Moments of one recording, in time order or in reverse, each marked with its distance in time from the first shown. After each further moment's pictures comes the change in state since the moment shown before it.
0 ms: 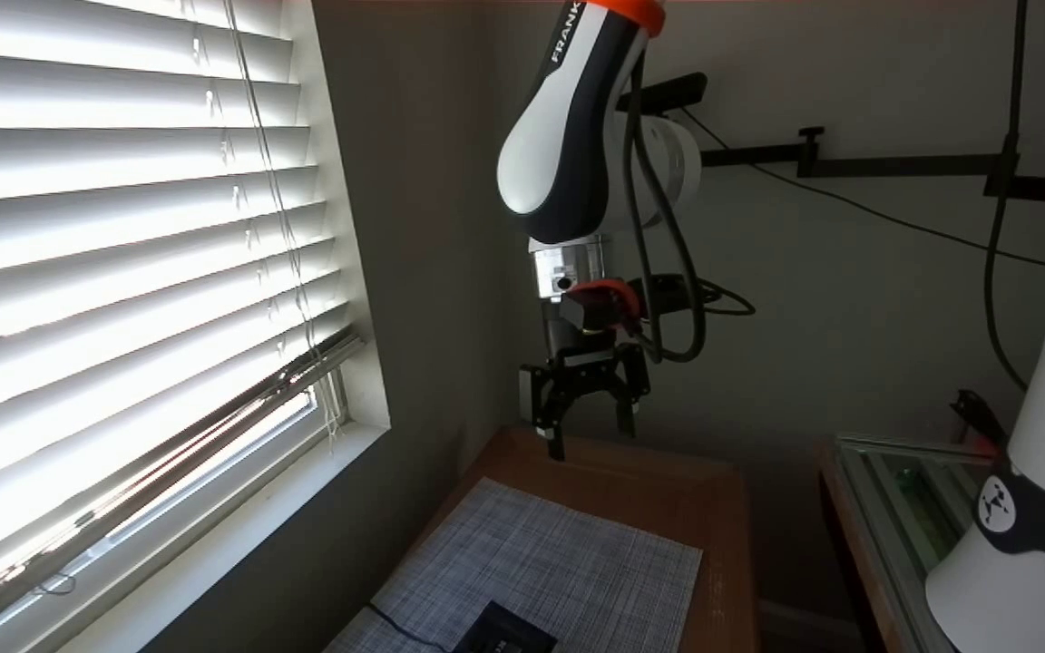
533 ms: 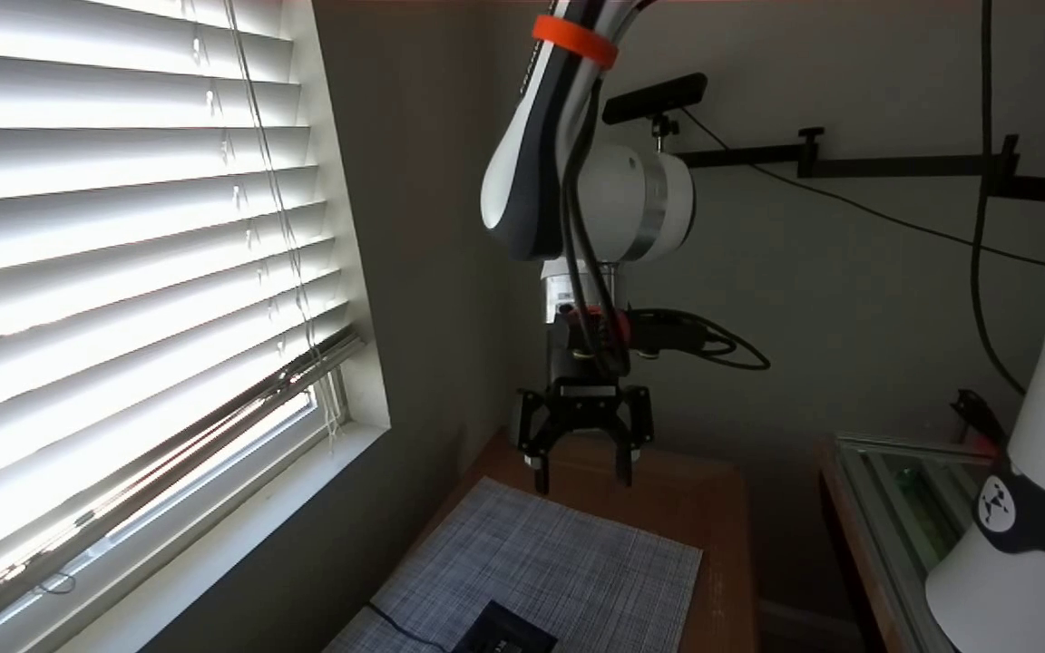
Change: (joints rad) arm -0.003 0.079 0.037 0.000 0.387 -0.006 -0.155
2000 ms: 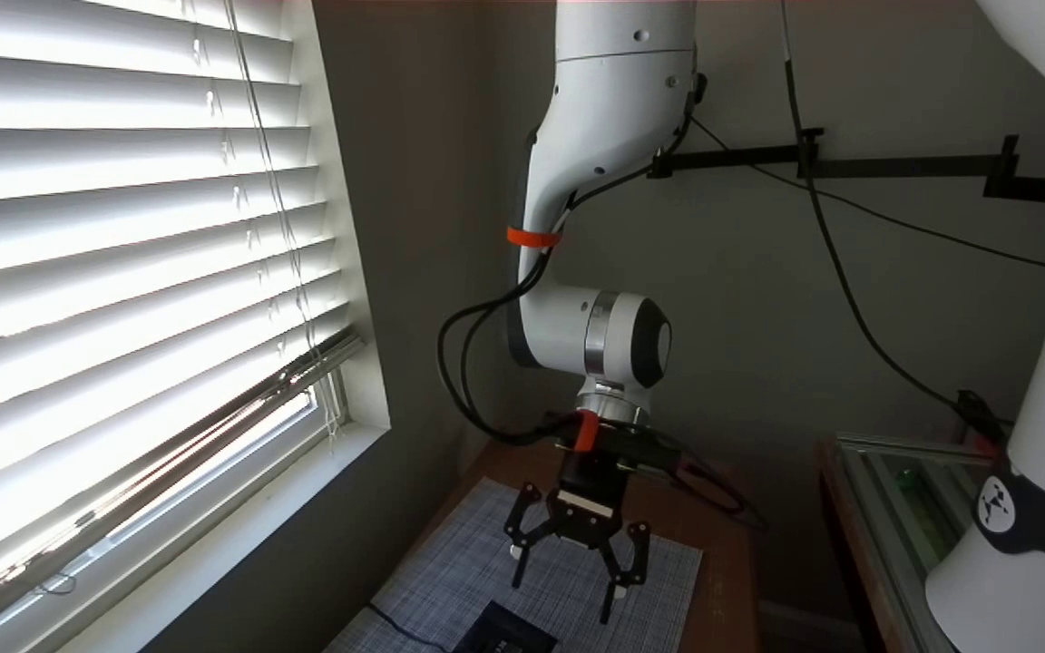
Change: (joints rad) arm -0.101 0.504 0.010 0.229 0.683 -0.314 -0.227
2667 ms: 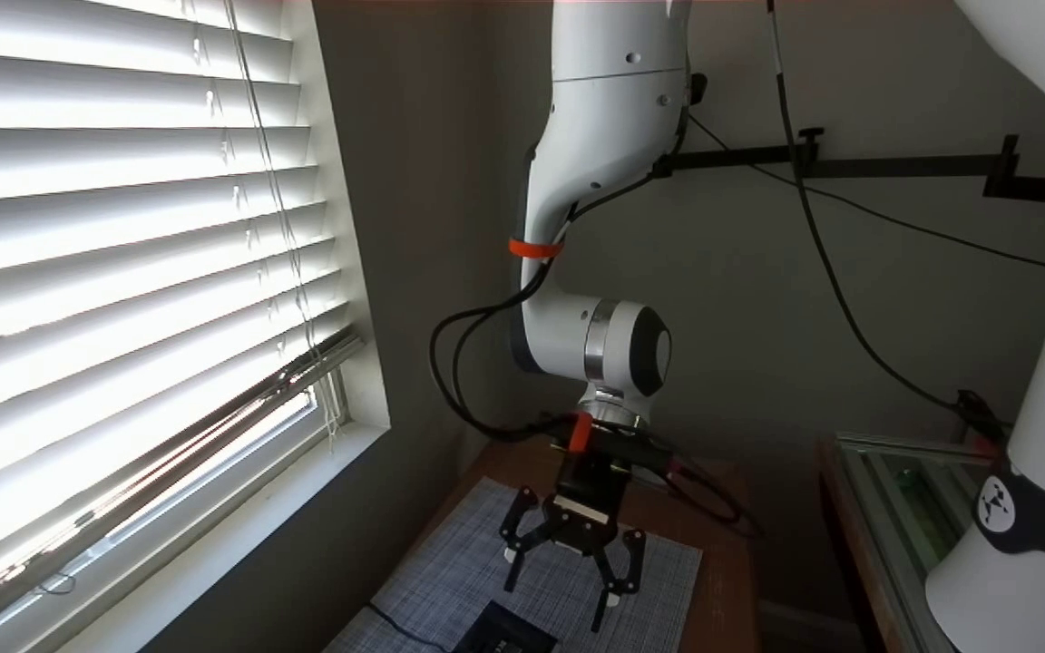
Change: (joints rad) arm -0.002 0.050 -0.020 0.034 0.028 -0.104 0.031
